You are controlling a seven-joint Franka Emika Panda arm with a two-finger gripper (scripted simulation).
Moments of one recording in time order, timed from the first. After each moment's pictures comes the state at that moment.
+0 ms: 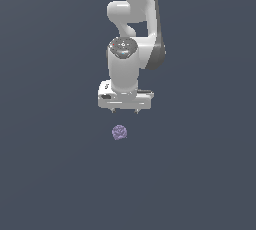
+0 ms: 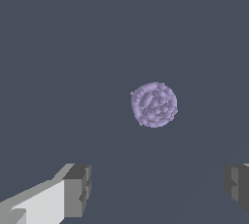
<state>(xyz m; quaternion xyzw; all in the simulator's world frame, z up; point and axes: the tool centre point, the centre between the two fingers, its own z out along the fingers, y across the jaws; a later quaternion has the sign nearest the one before) -0.007 -0.012 0.158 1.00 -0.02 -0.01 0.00</state>
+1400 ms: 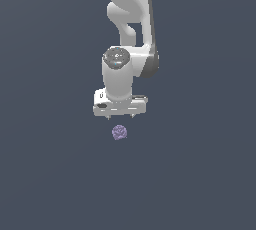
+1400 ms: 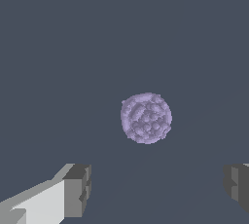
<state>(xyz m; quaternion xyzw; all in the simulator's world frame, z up) 0.007 -0.032 0.135 1.00 0.04 0.00 0.01</state>
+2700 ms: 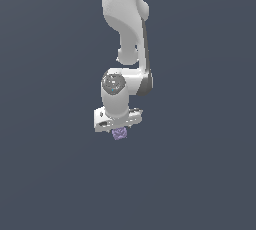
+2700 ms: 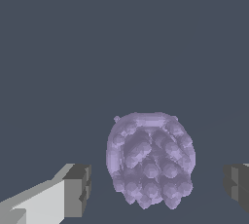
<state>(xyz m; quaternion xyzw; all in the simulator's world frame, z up) 0.026 -0.041 0.062 0.99 0.12 0.00 0.00</state>
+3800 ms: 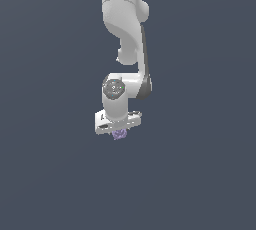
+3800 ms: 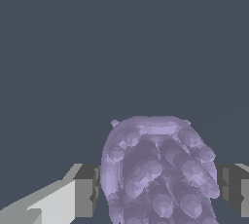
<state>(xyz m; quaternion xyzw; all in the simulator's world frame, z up) 0.025 -0.043 0.040 0.99 0.12 0.00 0.00</state>
